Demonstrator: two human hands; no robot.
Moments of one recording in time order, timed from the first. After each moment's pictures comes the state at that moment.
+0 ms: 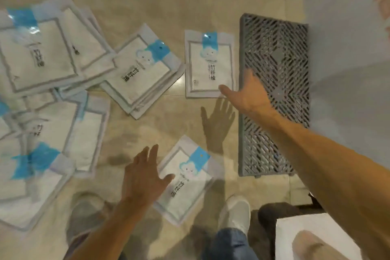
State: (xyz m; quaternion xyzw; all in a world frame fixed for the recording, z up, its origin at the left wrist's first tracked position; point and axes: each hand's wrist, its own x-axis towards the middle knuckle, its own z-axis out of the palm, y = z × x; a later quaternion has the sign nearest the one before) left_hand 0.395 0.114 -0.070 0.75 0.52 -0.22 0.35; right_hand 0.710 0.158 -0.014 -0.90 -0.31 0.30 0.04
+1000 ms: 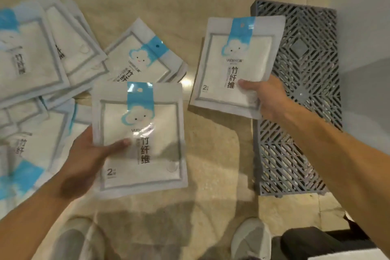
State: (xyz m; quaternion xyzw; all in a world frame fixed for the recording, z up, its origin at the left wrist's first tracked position) left_hand 0.379 0.224 -0.071 0.42 0.61 0.13 0.66; right_hand 0.763 0.159 -0.085 -0.78 -0.04 0.47 0.41
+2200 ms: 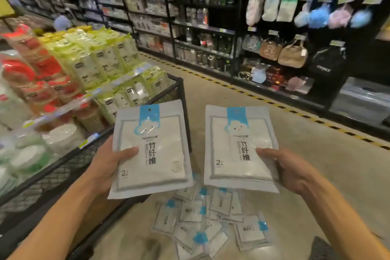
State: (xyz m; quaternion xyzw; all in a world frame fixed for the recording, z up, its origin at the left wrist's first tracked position) left_hand 0.031 0.187 0.875 0.33 0.58 0.53 0.52; right_hand 0.440 0.263 0.864 -0.52 -0.30 0.72 0.34
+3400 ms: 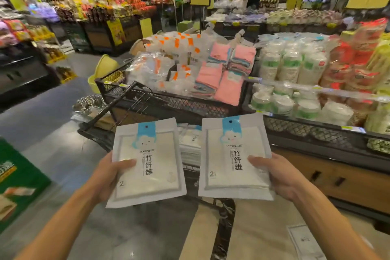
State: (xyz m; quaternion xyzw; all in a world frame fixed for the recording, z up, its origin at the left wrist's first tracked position) left_hand -0.061 -0.595 0.867 -0.14 0.65 0.74 0.12; right_hand -0.003 -0.181 0.871 -0.21 -0.59 0.77 -0.11
